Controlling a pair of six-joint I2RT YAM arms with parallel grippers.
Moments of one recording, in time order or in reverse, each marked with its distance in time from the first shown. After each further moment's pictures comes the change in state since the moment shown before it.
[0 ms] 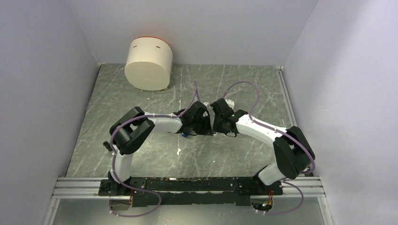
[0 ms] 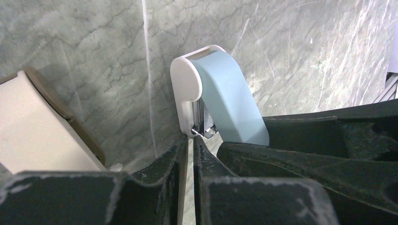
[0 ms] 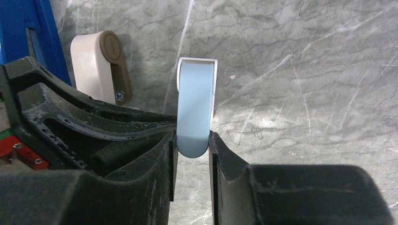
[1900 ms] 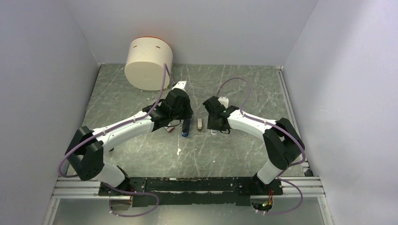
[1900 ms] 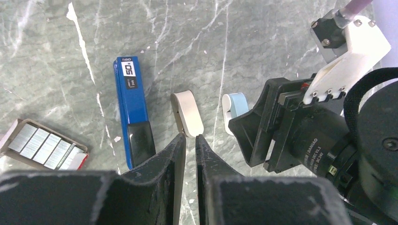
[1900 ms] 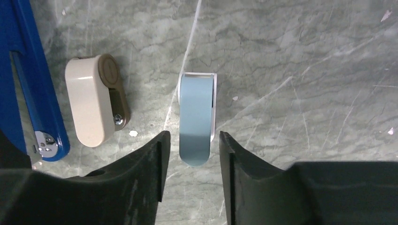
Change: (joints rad) left arm 0.063 -0.494 -0.053 -0.286 -0.413 0.076; right arm 0.040 0.134 0.103 -0.041 0.110 -0.007
